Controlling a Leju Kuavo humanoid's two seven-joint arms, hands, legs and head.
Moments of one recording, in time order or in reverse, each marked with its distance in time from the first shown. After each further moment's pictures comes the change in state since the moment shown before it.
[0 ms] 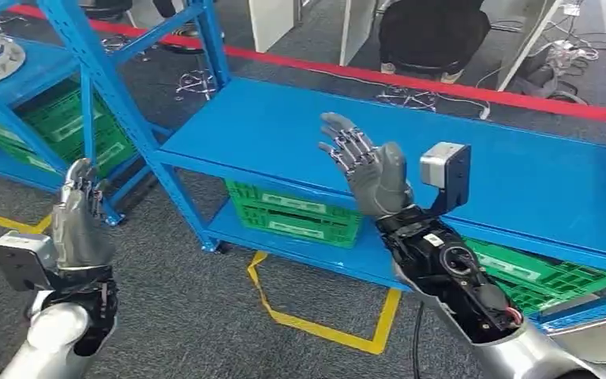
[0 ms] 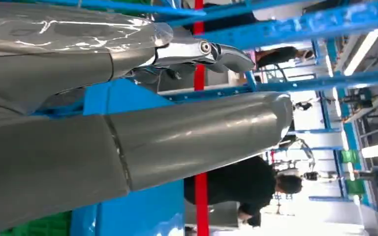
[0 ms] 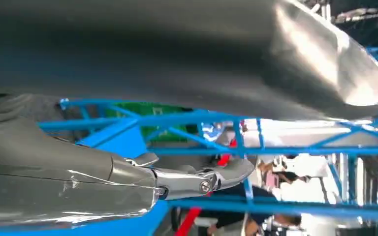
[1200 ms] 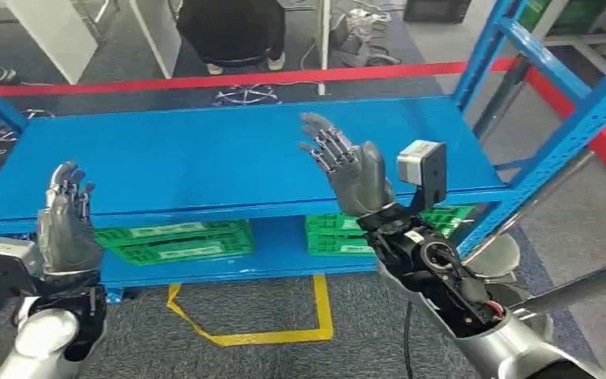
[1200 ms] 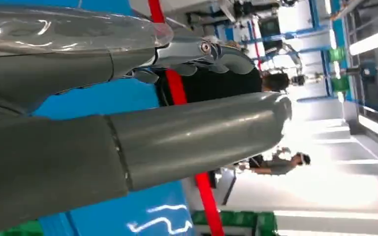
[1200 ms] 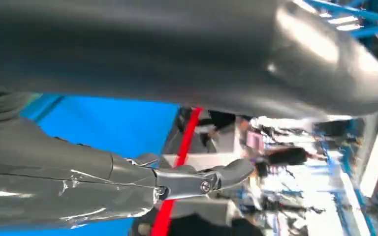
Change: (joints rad) left arm 0.024 0.000 0.043 -0.027 -0.028 -0.012 0.002; right arm -0.032 0.036 0.024 0.060 0.003 0.021 -0.032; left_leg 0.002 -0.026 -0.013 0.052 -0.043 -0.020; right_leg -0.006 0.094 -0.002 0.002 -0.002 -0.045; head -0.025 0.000
